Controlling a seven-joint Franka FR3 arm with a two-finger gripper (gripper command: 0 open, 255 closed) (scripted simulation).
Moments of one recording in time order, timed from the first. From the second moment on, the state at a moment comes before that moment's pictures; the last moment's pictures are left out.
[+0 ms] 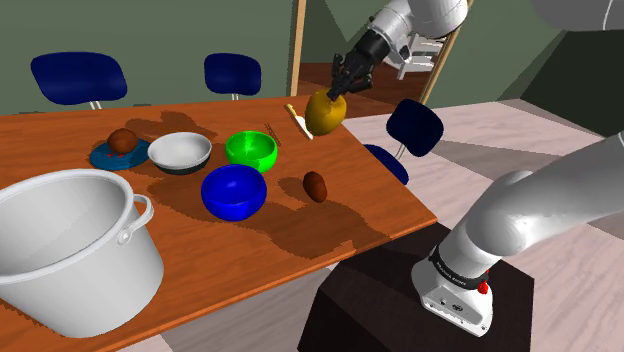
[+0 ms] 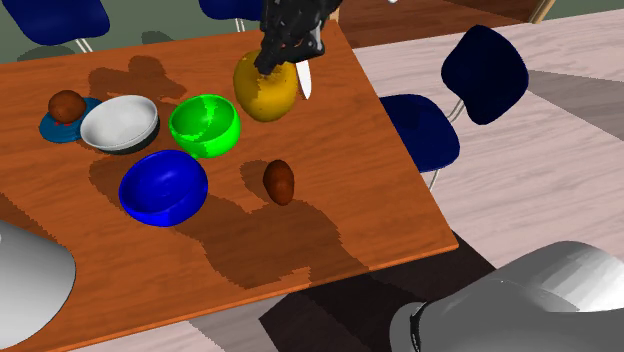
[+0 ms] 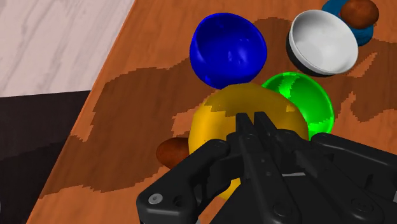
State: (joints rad) arm -0.17 -0.42 -0.11 -2.29 0.69 1.86 1.14
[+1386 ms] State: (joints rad) arm -0.06 0.21 0.00 -1.57 0.72 1.92 1.35
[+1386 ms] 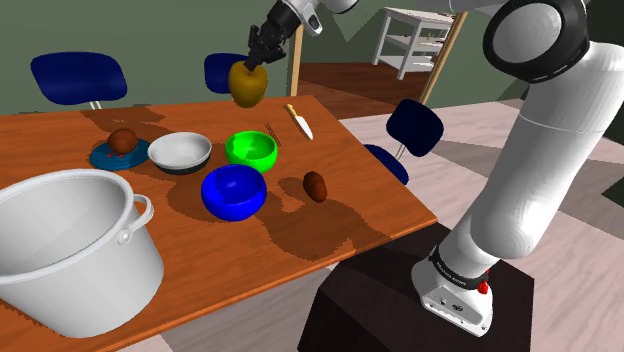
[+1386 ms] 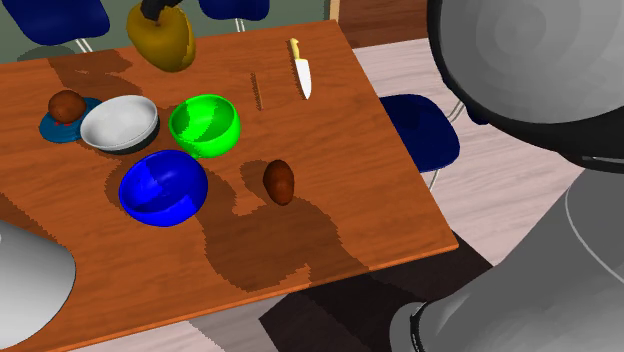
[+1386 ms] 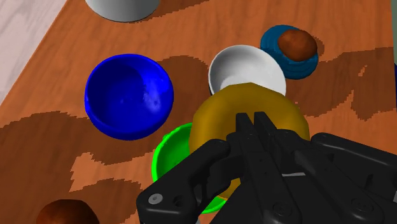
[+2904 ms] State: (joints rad) arm -0.05 0.27 0.01 -1.77 0.80 2.12 1.17
